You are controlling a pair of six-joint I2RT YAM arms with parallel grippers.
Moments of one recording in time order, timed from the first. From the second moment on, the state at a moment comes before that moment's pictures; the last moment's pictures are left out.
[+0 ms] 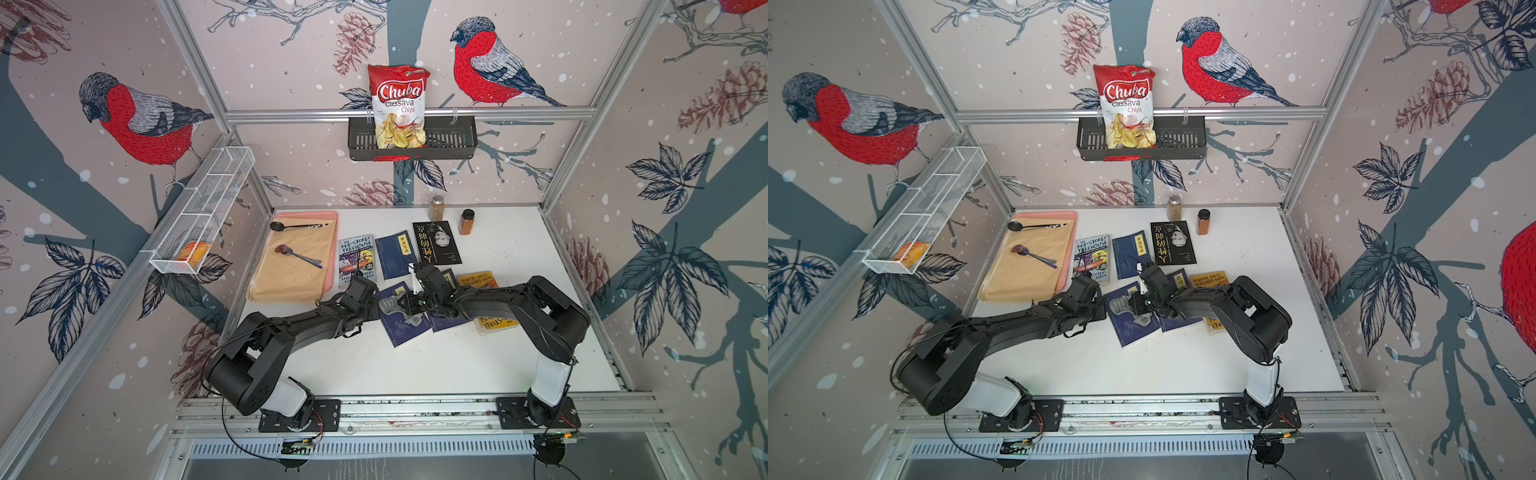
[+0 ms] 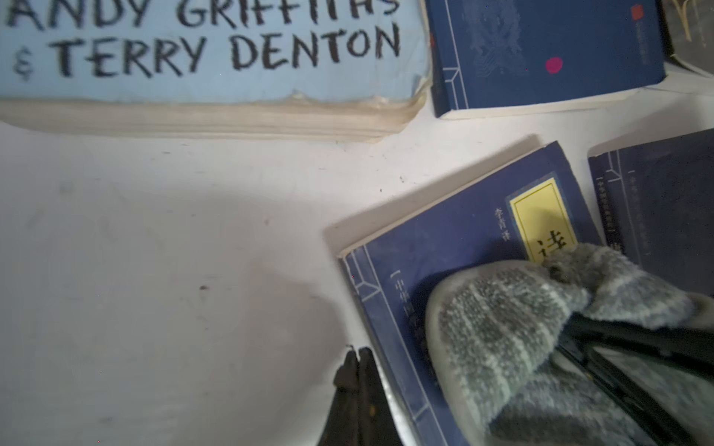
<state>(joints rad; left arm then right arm) -0.58 1.50 0.62 -0.08 -0.06 -0.63 0.83 1.87 0.92 0.13 -0.24 0.45</state>
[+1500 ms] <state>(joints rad) -0.54 1.65 0.64 0.20 0.12 -0.54 0.83 1.96 0.96 0.28 -0.22 0.50</state>
